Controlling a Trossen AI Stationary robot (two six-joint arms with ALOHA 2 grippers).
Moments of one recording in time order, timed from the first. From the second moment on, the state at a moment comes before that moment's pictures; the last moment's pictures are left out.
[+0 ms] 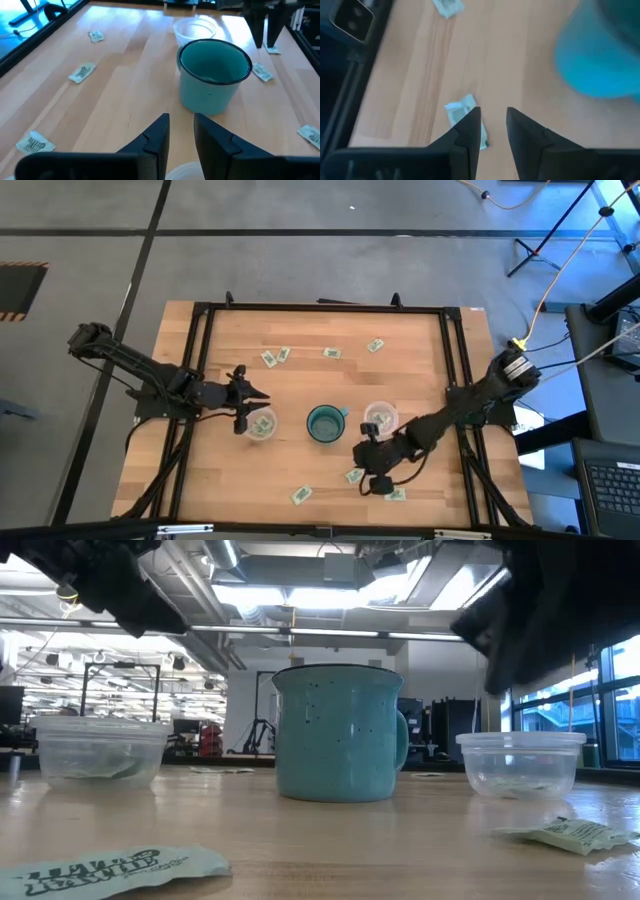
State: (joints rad) left arm -0.37 0.82 0.47 -0.18 -0.45 -0.32; right arm 0.56 1.69 1.01 -0.26 0.16 0.39
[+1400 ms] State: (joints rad) left arm -0.37 0.82 0.47 -0.18 -0.48 -0.24; right arm 0.63 1.89 1.01 -0.19 0.21 0.44
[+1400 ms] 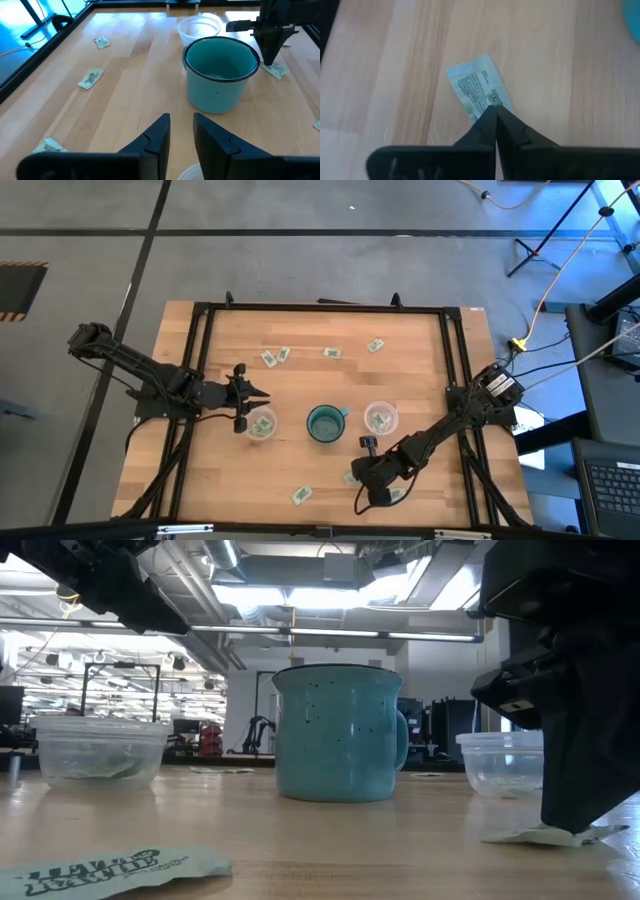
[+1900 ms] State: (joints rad) left arm -0.37 0.82 0.47 -0.18 -0.48 -0.24; right arm 0.62 1.68 1.21 -0.60 0.35 0.54
